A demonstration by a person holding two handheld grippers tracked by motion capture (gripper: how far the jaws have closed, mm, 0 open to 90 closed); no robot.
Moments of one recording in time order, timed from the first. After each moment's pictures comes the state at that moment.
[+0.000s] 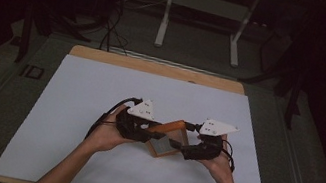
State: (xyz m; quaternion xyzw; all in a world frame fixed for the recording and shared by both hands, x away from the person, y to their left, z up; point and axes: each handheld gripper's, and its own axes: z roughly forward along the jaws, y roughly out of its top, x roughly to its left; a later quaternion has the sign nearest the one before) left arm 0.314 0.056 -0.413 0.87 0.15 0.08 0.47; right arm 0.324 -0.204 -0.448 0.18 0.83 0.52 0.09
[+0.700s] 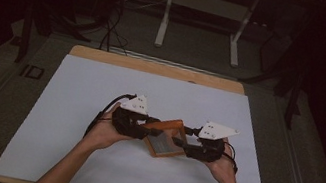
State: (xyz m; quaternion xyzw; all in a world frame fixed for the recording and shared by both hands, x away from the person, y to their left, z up) left arm 0.321 0.070 -0.421 0.85 0.18 0.07 0.49; right arm 0.316 -0.207 -0.444 0.17 0.84 0.49 0.14
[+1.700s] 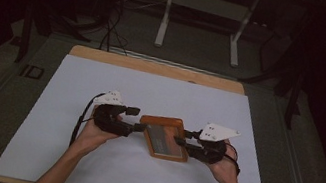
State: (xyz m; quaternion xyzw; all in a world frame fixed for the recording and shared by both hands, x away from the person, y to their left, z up) left arm 0.328 0.114 -0.462 0.78 0.28 0.06 0.56; right arm 0.312 -0.210 -0.442 0.15 0.85 0.49 0.14
